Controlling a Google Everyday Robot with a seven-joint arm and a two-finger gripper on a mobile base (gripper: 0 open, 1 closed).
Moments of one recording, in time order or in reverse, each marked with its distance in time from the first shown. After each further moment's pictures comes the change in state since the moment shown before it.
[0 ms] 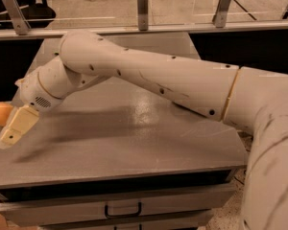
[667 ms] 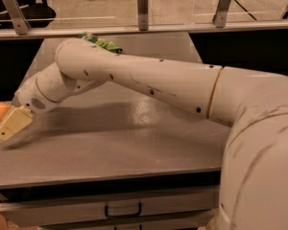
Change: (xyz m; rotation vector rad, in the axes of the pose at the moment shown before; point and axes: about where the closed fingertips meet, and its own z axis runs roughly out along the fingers) arm 0.013 -0.015 0.027 0.010 -0.008 0.139
